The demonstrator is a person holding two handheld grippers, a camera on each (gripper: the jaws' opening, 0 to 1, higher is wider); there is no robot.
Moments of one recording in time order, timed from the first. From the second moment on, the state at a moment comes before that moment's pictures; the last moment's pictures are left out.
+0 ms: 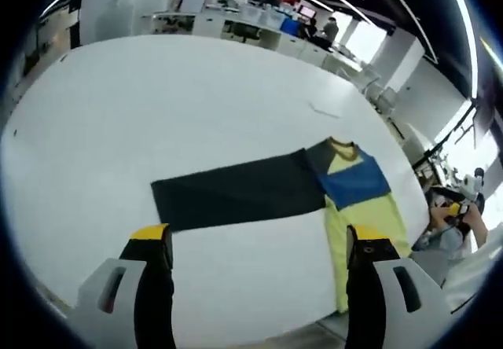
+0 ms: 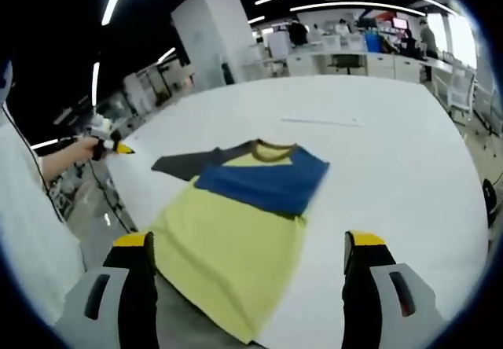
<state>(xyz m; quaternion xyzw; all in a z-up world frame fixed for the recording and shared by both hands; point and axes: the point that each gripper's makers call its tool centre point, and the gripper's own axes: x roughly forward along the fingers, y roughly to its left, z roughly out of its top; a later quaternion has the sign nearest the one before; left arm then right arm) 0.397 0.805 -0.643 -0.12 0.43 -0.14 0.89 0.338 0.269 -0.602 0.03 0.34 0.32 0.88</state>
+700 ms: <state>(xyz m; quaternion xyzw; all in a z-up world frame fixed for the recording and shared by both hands) 0.418 0.834 -0.676 -0.15 0.43 -0.12 0.88 0.348 0.264 -0.610 0.03 0.36 0.31 0.88</state>
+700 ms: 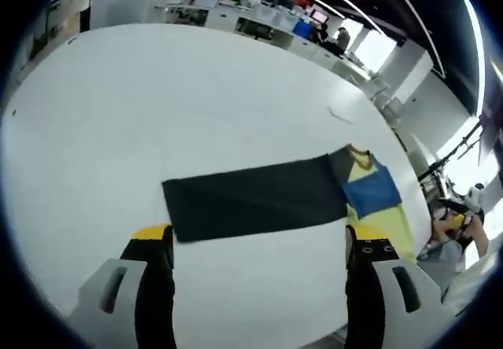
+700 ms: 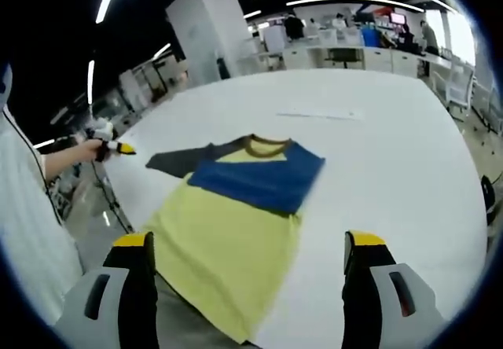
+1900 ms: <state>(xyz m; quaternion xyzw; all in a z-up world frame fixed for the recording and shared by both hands) 0.449 0.879 -0.722 -0.17 0.43 -0.10 0.88 0.363 0.286 -0.616 0.04 0.36 0.32 0.88</state>
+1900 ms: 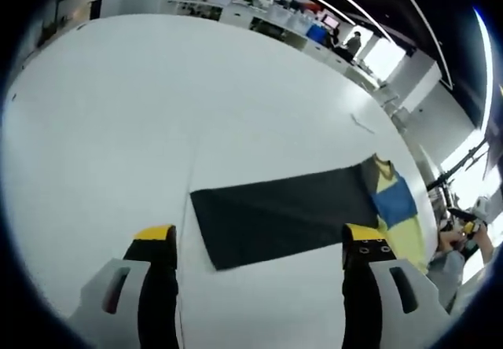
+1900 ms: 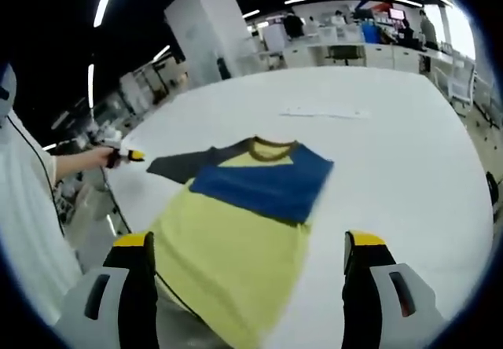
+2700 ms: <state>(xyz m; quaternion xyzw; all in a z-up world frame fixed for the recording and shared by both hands) 0.475 0.884 -0.725 -0.16 0.42 -0.10 0.89 0.360 0.274 -0.616 0.04 0.37 0.30 0.88</state>
